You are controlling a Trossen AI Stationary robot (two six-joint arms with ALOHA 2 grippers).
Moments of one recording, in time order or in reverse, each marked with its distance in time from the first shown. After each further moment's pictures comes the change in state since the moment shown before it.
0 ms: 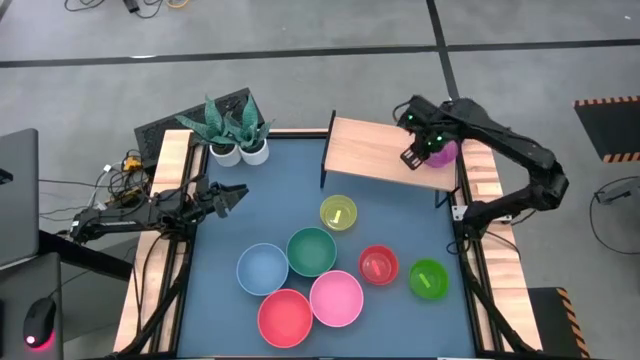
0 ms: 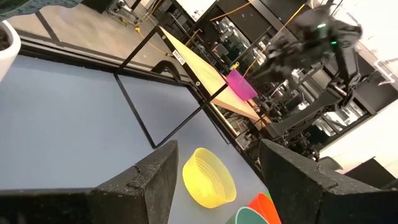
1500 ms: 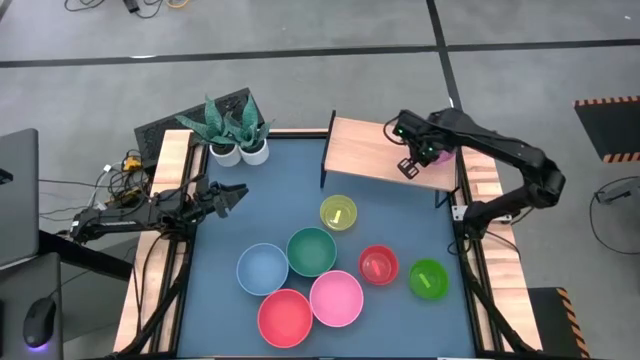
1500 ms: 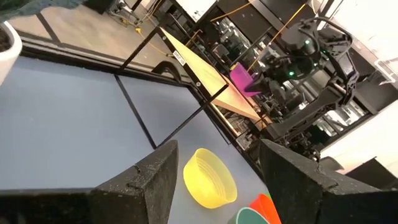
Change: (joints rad) left arm 0.000 0.000 0.000 0.000 -0.002 0.002; right arm 0.036 0.046 -0.126 -0.007 0.084 0.055
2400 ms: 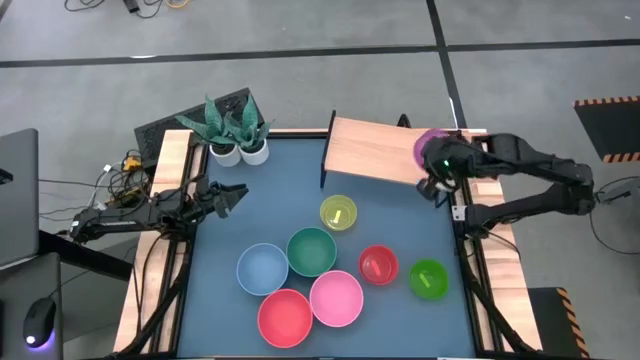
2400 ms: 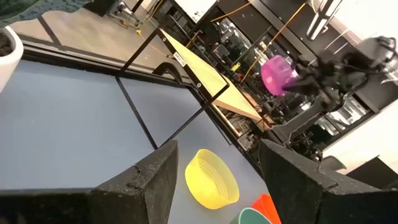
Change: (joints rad) left arm 0.000 0.000 0.000 0.000 -0.005 0.016; right arm 0.373 -0.340 0.001 0.037 0.080 0.074
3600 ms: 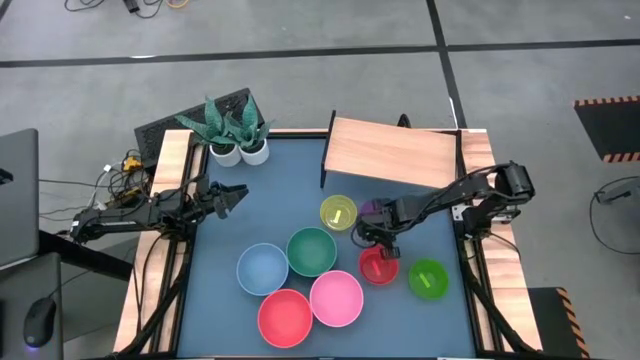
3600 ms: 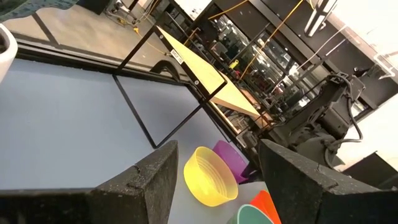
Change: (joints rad) left arm 0.000 0.000 0.000 0.000 0.015 0.007; right arm 0.317 0.594 -0.384 0.655 -0.282 -0.328
